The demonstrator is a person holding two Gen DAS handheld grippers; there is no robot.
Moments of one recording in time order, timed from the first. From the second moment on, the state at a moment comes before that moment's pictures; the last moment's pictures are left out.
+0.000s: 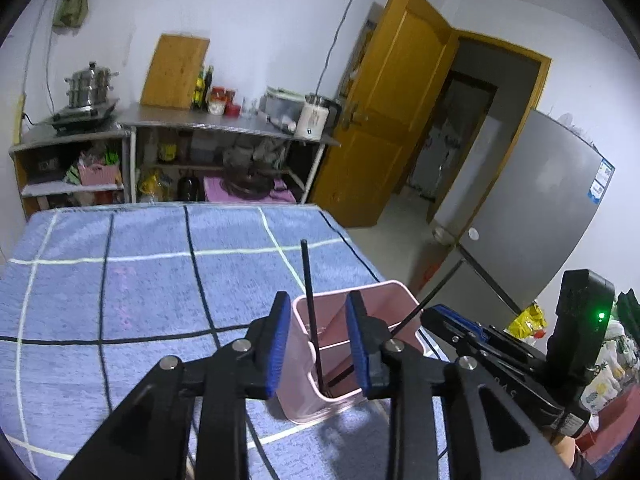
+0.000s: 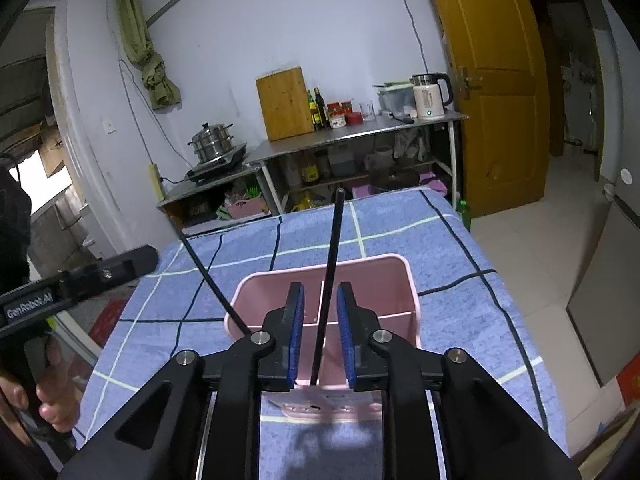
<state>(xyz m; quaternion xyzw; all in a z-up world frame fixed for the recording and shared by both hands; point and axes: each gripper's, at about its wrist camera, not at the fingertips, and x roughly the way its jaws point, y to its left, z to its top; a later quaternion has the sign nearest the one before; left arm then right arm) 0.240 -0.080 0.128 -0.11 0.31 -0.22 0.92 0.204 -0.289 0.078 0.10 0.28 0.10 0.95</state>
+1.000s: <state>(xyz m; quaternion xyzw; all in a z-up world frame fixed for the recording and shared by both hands) 0.089 0.016 0.053 -0.10 0.30 -0.09 0.95 0.083 -0.226 0.038 0.06 0.29 0.16 0.94</state>
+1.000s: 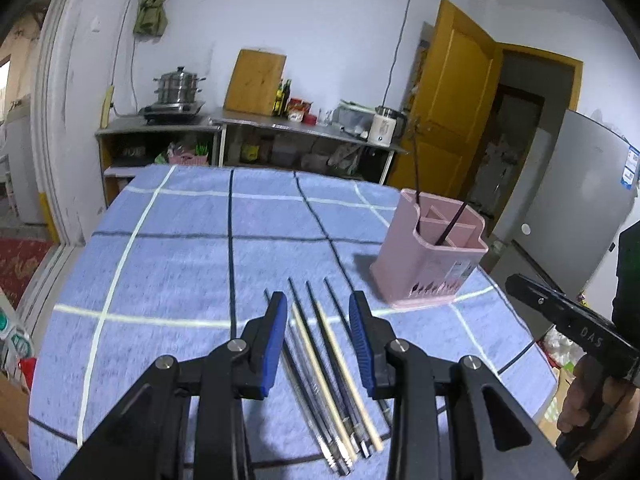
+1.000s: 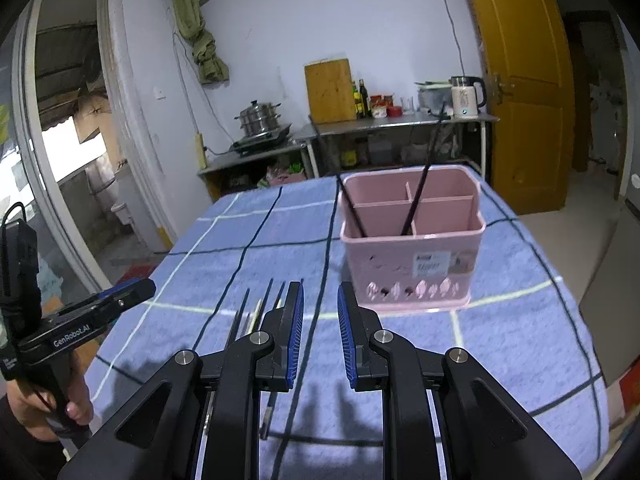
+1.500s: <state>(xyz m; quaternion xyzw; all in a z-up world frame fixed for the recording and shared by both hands) 0.108 0.023 -0.011 -0.12 0.37 -0.08 0.92 0.095 -0.203 0.007 0.04 0.33 0.18 0.93</state>
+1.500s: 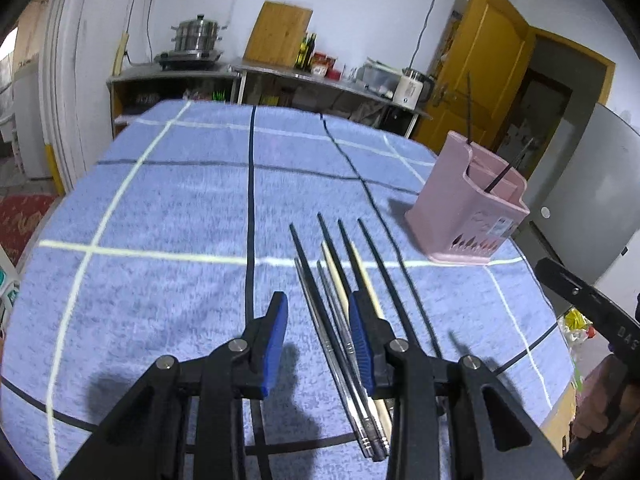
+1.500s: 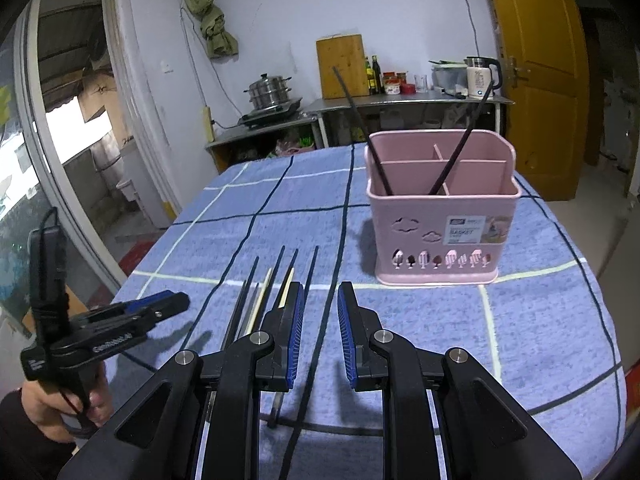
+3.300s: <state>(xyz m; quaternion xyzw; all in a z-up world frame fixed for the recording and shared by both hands) 0.139 0.085 -0.060 -0.12 0.44 0.01 0.89 0.176 -0.073 -0.082 0.00 0.45 0.27 0.85</state>
